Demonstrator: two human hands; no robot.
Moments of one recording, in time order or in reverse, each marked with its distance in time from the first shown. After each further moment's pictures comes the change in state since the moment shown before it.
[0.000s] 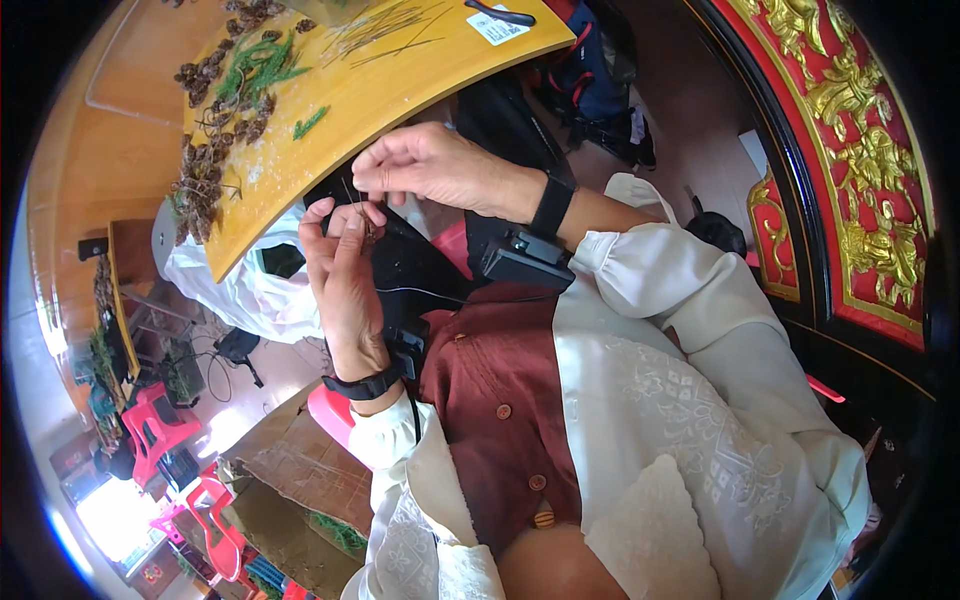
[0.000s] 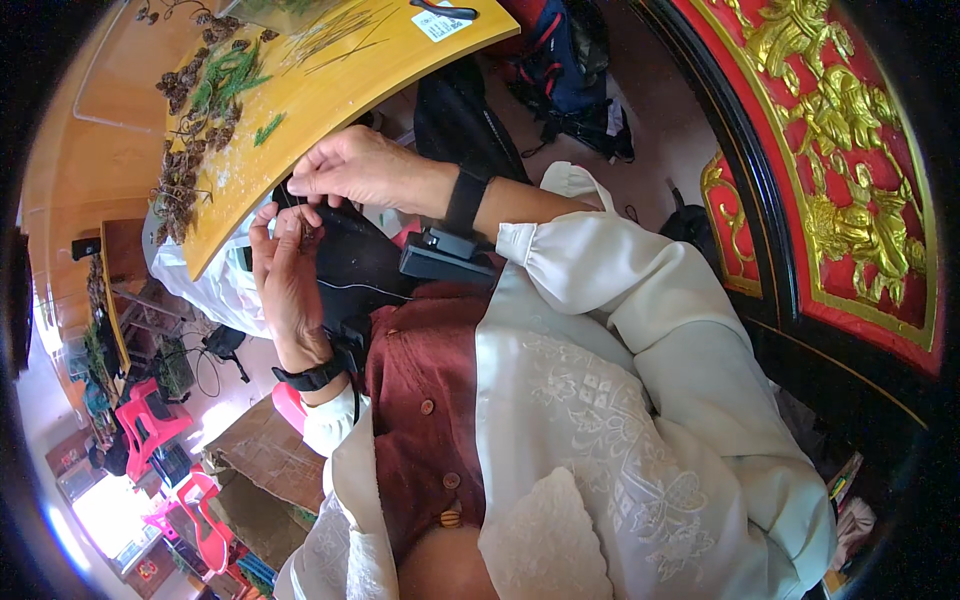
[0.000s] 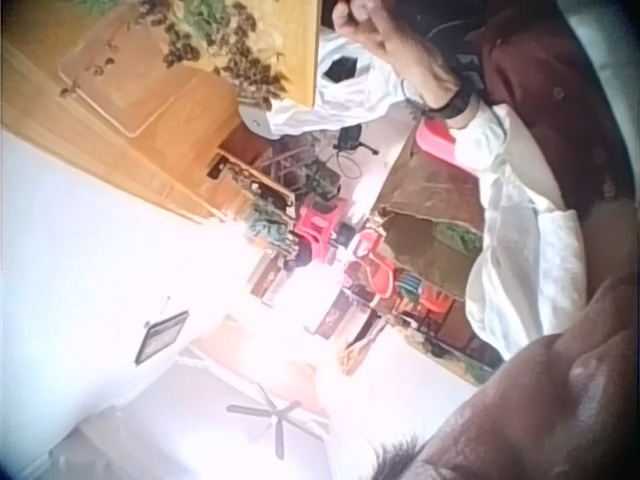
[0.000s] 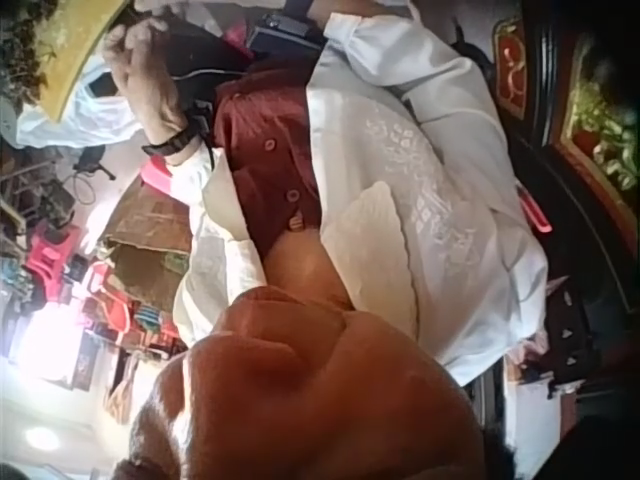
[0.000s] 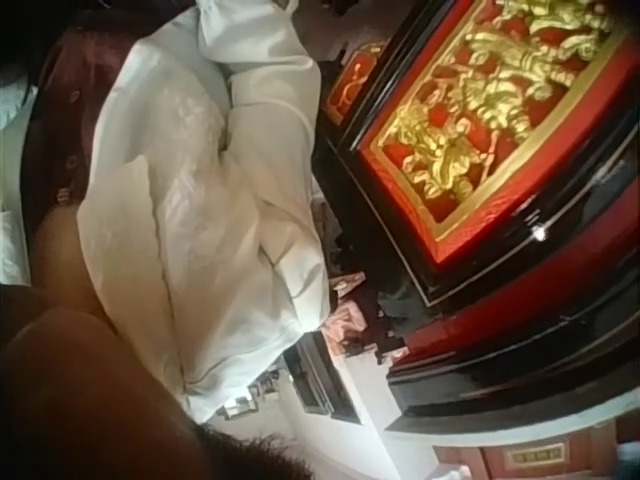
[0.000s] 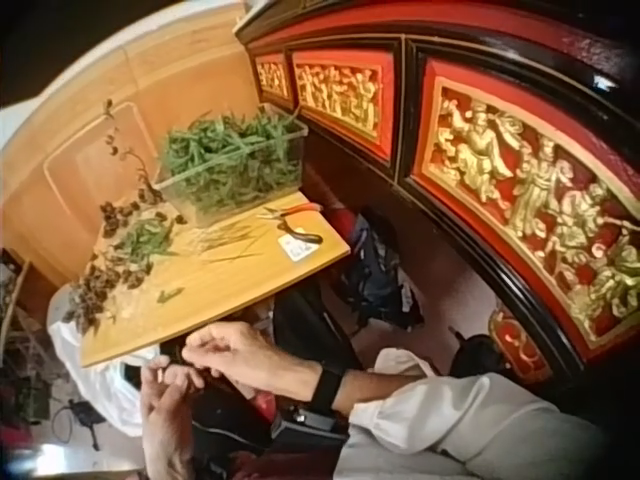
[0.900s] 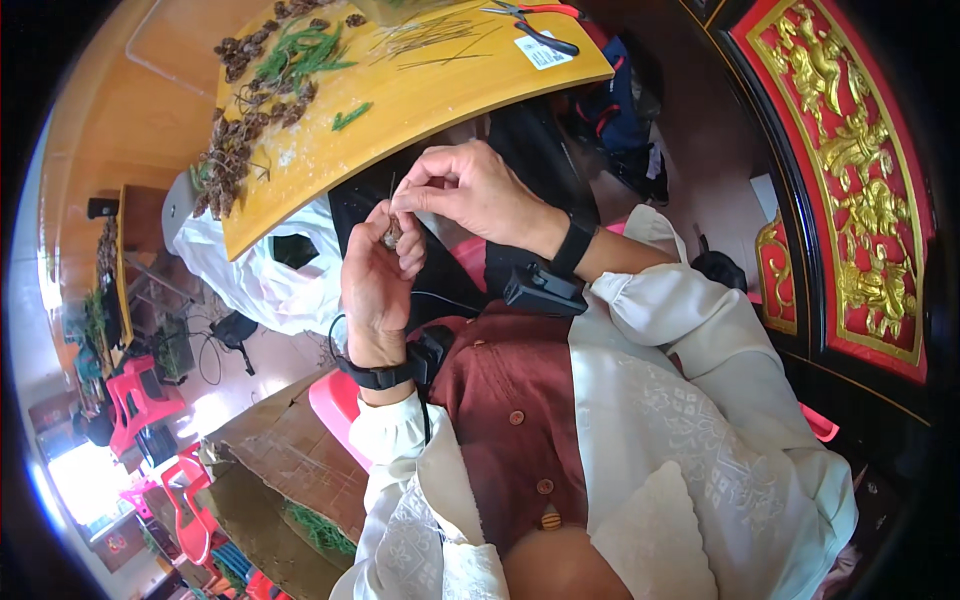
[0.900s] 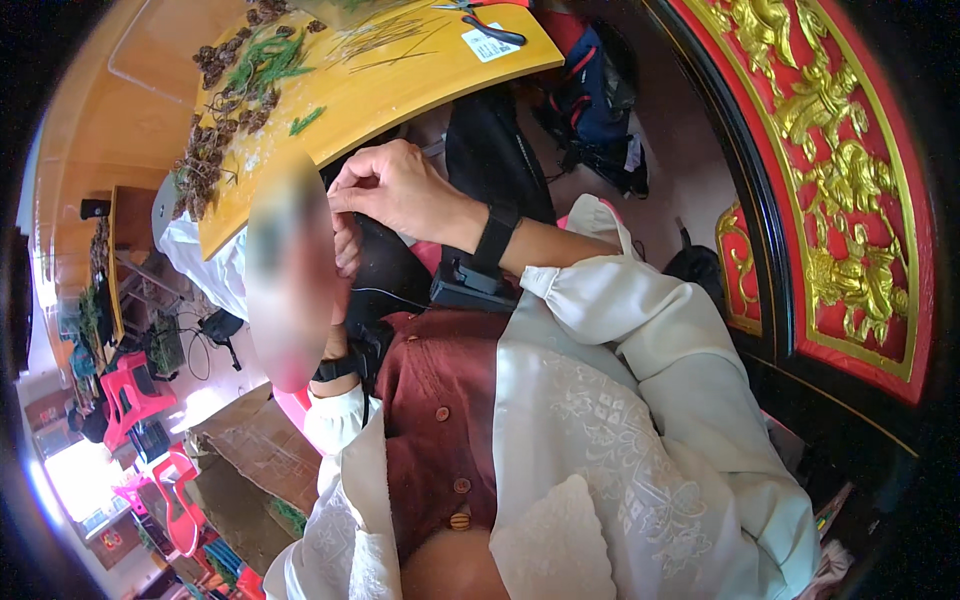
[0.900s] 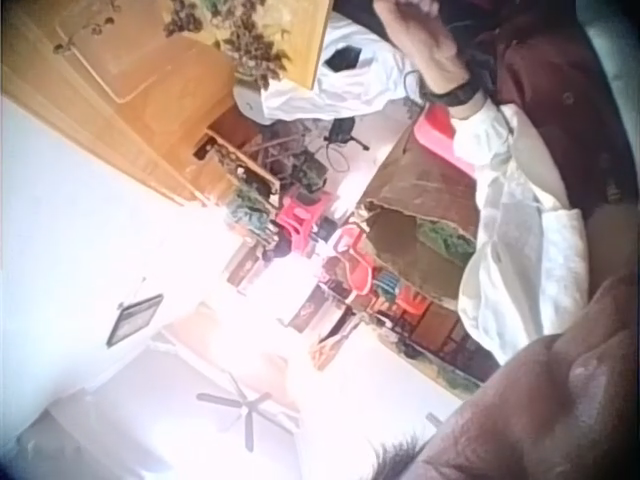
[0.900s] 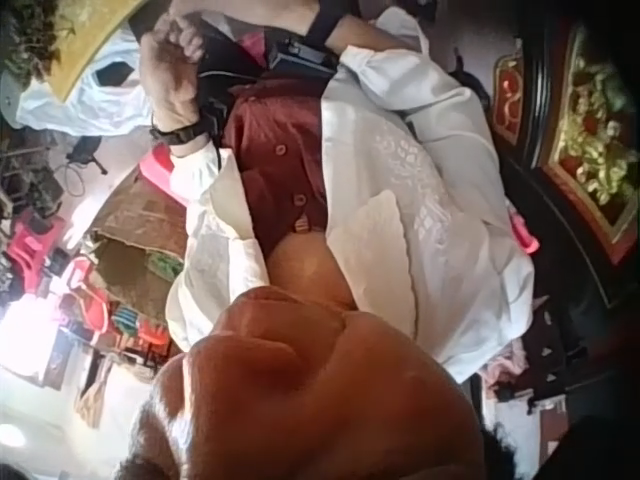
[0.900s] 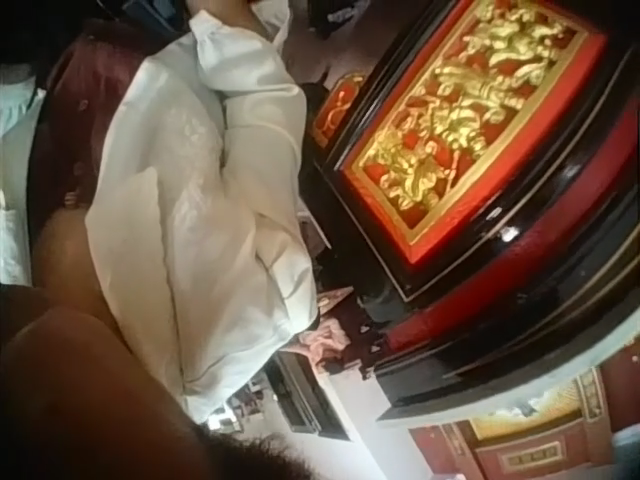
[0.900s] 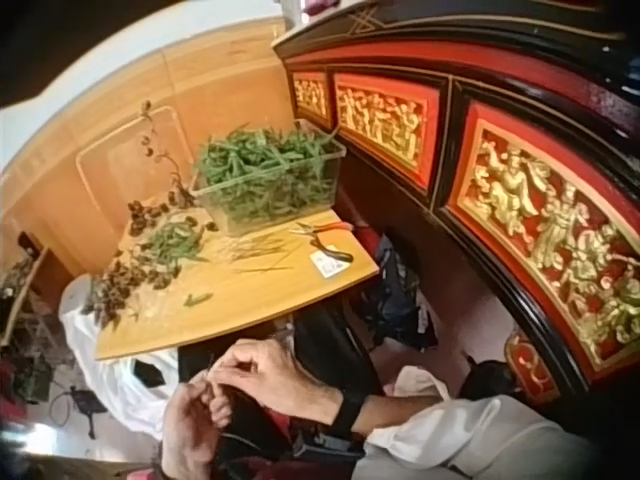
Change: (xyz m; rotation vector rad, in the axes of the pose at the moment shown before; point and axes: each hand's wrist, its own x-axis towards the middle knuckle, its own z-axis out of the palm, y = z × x) left_hand 0.000 0.010 0.001 -0.336 -0.055 -0.339; right_hand -0.012 -0.007 0.013 -0.222 0.039 -0.206
